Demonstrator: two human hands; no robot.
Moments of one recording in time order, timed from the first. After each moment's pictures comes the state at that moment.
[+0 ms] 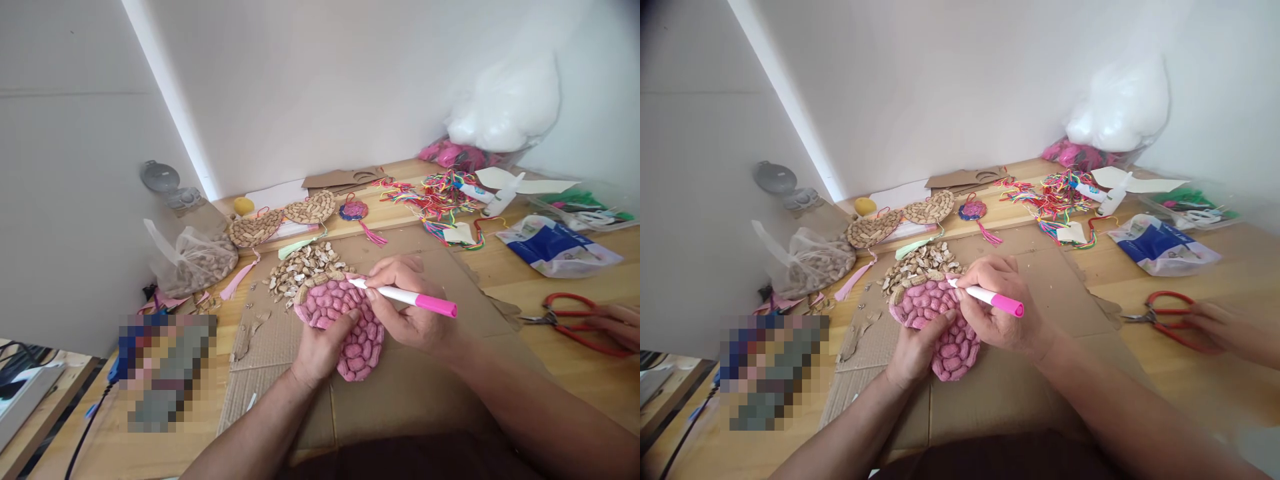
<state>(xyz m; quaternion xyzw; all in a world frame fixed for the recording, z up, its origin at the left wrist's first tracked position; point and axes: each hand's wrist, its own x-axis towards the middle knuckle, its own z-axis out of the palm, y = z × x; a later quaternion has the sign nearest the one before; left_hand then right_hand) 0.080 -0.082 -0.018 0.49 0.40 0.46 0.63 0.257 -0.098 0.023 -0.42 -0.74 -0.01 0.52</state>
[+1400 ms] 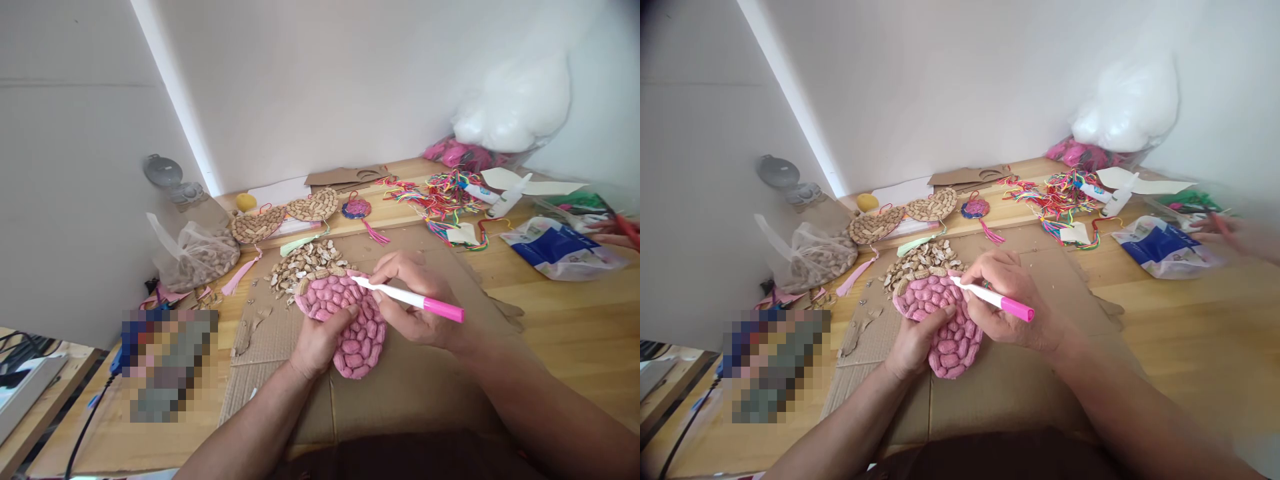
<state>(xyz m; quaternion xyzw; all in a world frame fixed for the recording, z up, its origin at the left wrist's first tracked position) 0.081 -0.079 -0.013 0.41 0.35 0.44 0.71 0.270 -0.097 0.031 -0.42 -0.77 0.04 0.47</state>
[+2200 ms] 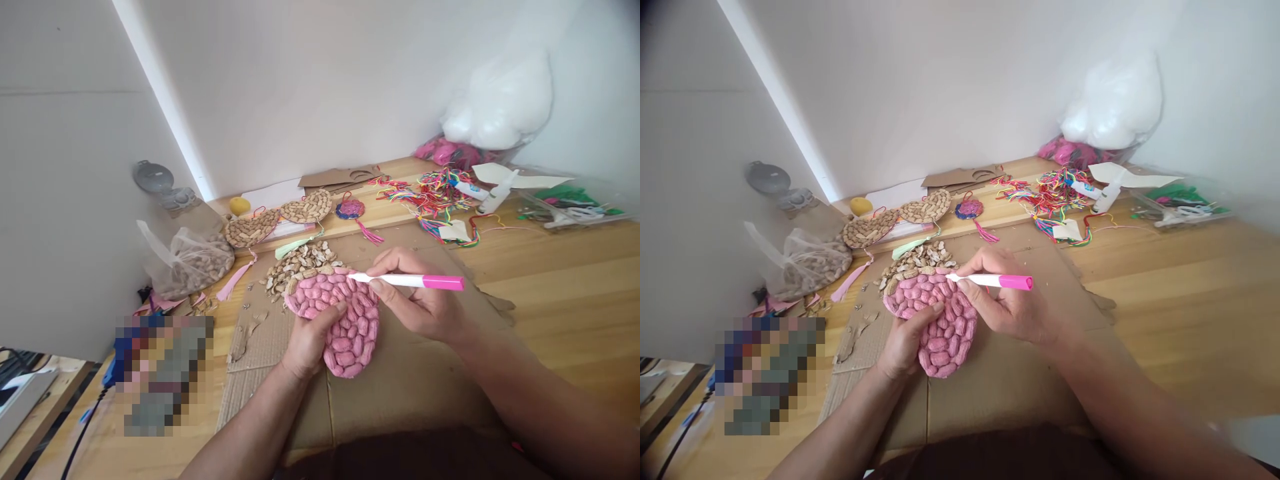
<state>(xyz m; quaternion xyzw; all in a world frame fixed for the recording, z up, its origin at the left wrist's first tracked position) 0.079 -0.077 -0.013 0.35 0.36 0.46 0.74 0.273 -0.101 0.036 -0.43 -0.73 0.12 0.51</state>
